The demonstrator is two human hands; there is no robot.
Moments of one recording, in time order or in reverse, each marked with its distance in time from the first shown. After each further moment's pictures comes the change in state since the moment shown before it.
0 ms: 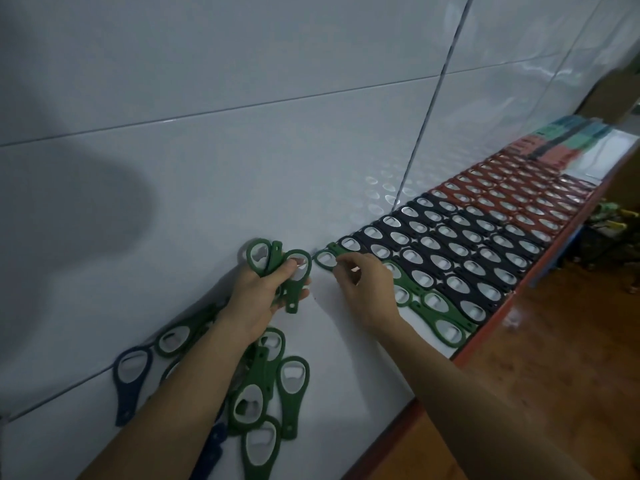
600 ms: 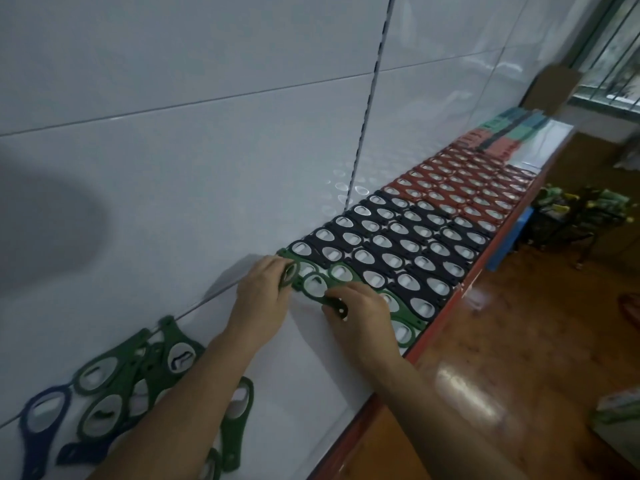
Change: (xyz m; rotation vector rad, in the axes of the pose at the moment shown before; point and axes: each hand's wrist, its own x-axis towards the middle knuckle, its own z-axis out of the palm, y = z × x) left_hand 0.041 -0.050 0.053 1.186 -0.083 0.692; right_hand -0.043 0.029 -0.056 -0.190 0.049 -0.100
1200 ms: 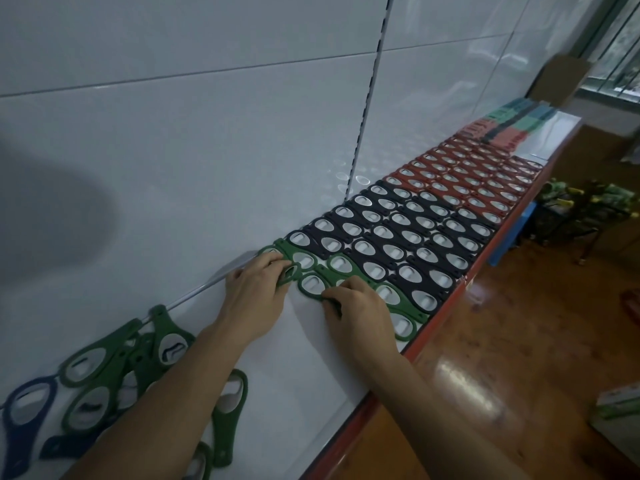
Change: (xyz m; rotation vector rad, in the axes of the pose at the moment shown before) left_hand -0.004 -0.011 0.007 0.202 -0.125 -0.034; right_hand -0.004 0.004 0.008 -0.142 -0.080 0.044
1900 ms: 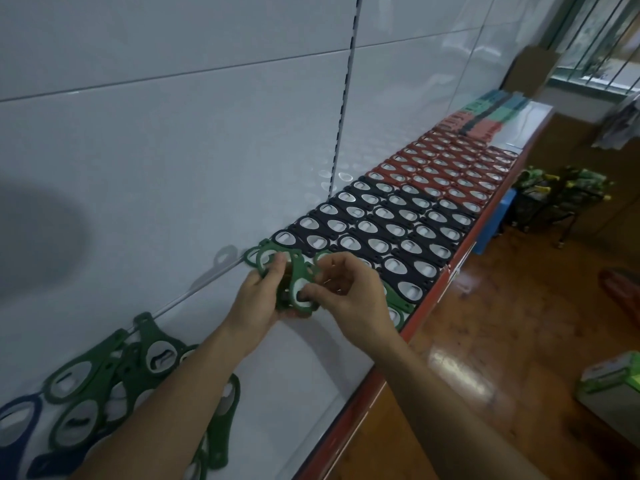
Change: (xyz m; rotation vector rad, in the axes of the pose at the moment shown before) left_hand -0.011 0.059 -0.020 -1.373 -0.200 -0.485; right_hand 0.007 -0.011 -0.031 0.854 0.003 0.207
